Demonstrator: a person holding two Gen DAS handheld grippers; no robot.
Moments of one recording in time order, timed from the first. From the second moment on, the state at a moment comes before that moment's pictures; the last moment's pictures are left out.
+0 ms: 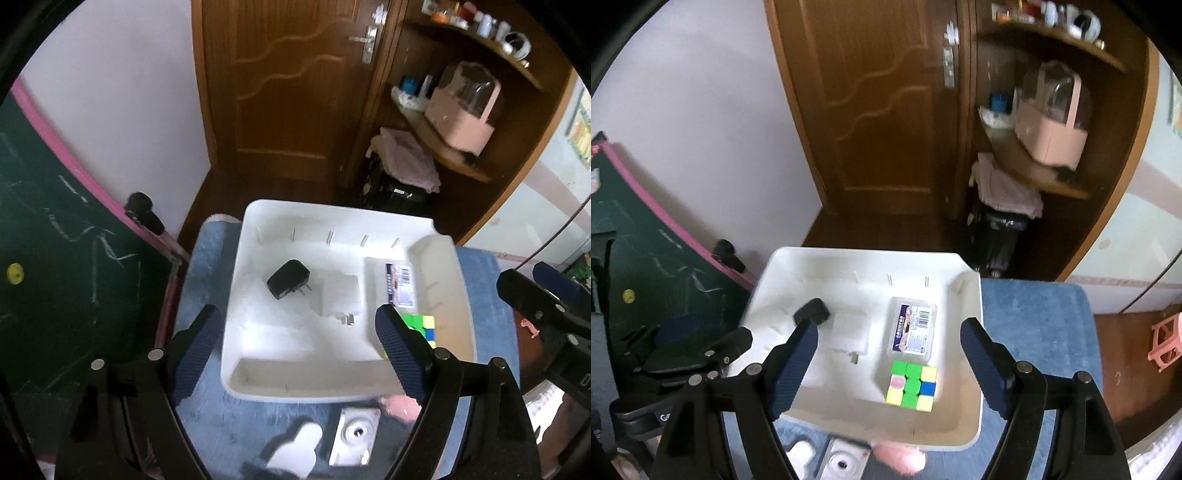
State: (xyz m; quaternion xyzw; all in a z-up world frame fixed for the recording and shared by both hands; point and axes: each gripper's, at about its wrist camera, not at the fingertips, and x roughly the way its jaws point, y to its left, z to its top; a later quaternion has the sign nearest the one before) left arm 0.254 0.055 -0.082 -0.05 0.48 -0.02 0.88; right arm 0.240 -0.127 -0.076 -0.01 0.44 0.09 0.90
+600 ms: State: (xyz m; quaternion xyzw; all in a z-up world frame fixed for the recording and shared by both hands) left arm 0.118 0.058 -0.013 -0.02 0.41 0.00 0.91; right arm 0.073 -0.141 -0.005 -0.04 0.36 0.13 0.92
